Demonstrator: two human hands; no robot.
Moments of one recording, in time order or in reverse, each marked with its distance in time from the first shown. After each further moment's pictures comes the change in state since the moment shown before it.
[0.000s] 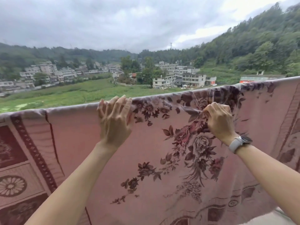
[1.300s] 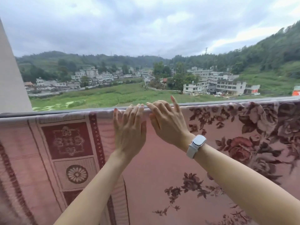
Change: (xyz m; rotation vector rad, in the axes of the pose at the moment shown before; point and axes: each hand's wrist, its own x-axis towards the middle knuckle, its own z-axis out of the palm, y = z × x) left_hand -0.031 -0.088 -0.058 0.198 -0.151 -0.110; right_hand 0.072 -0.289 0.029 0.345 -0.143 -0.343
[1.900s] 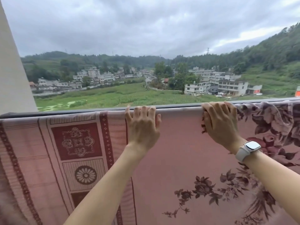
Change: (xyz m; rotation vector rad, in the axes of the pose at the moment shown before) left_hand 0.021 0.007 -0.007 -0.026 -0.143 -0.114; right_hand -0.048 0.092 -0.020 -0.239 0.121 0.158
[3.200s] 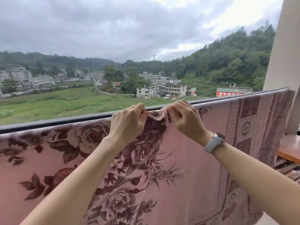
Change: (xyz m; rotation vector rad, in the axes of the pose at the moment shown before) left_hand 0.097 0.462 0.107 -0.417 -0.027 0.309; right_hand -0.064 0.423 -0.103 0.353 -0.031 0.113
